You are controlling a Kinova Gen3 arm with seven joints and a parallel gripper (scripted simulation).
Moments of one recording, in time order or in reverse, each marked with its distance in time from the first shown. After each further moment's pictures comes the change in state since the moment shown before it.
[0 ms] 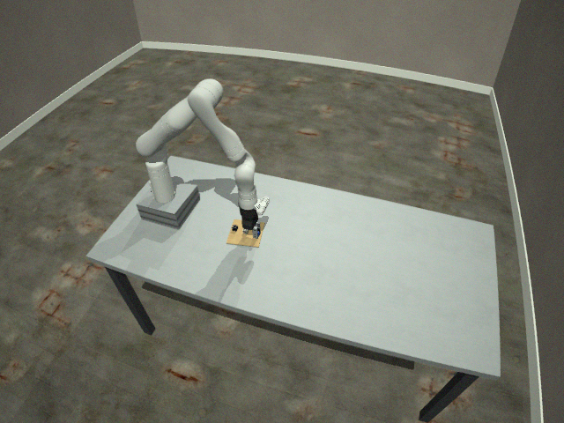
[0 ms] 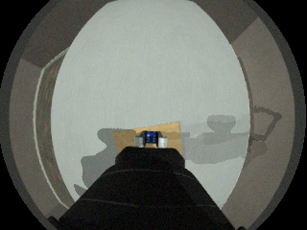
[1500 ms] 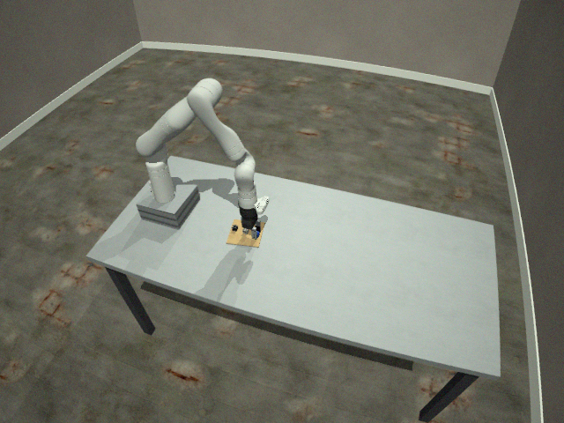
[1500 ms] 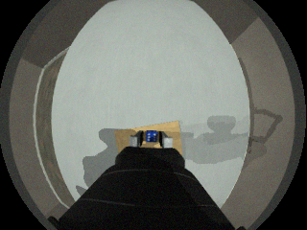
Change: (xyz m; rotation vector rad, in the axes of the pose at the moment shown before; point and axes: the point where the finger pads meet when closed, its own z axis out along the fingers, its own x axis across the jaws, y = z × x) arm -0.001 0.002 -0.003 -0.006 0.000 -0.001
